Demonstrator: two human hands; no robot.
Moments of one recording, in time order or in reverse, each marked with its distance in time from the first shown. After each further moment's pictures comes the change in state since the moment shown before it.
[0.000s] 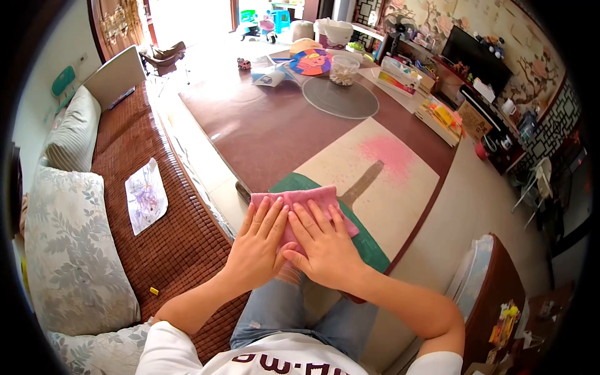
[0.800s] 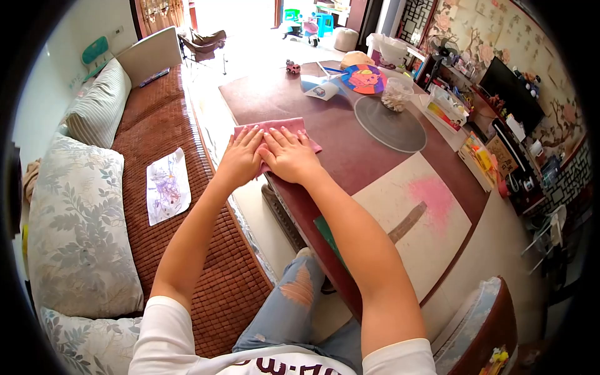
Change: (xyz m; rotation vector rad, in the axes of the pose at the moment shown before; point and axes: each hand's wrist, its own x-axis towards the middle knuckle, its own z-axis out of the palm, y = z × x) left_hand 0.084 -0.227 0.004 0.258 0.120 -0.350; right_hand 0.266 0.036 0.086 0.068 -0.170 0.005
